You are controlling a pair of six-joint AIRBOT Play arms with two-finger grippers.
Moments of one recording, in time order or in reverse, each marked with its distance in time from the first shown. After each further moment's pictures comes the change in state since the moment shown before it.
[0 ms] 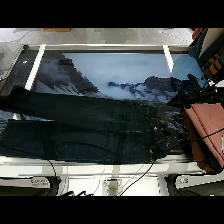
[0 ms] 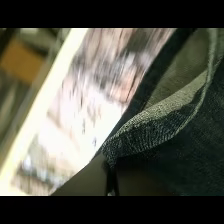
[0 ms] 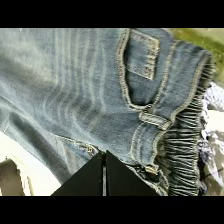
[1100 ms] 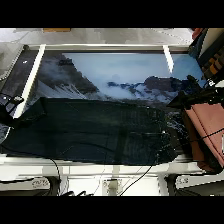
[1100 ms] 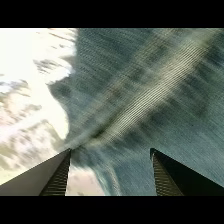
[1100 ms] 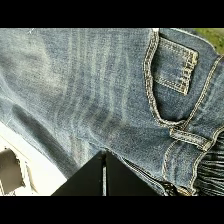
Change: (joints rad) left arm -0.060 0.073 -0.127 0.011 0.421 0.690; right arm 0.000 0.000 0.000 -0.017 0.042 -0.002
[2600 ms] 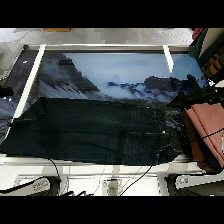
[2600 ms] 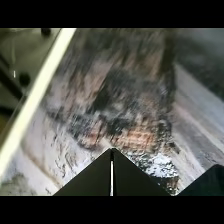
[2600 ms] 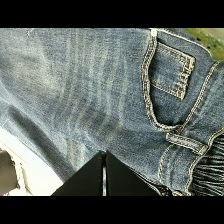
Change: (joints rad) left arm -0.032 0.159 0.025 -0.506 -0.509 -0.273; right arm 0.000 0.000 0.000 -0.002 -0.013 -0.023
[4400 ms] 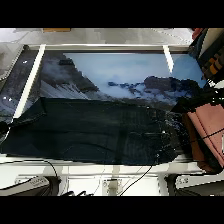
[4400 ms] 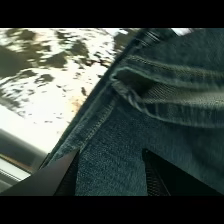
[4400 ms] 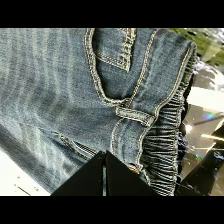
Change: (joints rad) left arm 0.365 -0.034 -0.089 0.067 0.626 -0.106; right arm 0.000 0.000 0.000 -0.187 0.006 -0.015
